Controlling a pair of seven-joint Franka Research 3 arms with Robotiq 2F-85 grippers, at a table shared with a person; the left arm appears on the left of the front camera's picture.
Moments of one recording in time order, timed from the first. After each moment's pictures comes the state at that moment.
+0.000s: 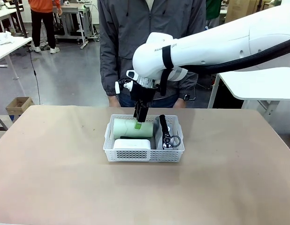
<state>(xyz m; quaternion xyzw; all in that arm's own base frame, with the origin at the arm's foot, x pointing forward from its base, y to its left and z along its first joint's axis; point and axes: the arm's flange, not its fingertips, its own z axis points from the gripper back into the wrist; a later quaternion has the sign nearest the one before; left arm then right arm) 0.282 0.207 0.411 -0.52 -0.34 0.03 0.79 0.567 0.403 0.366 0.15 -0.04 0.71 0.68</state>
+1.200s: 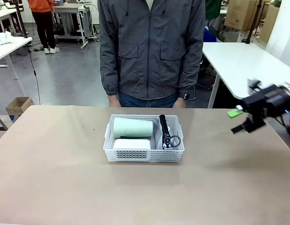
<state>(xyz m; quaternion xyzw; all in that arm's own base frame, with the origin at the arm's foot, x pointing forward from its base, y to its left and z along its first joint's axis) 0.282 0.208 0.411 -0.52 -0.34 0.03 0.79 0.399 -0.009 0.384 0.54 0.00 0.07 0.84</state>
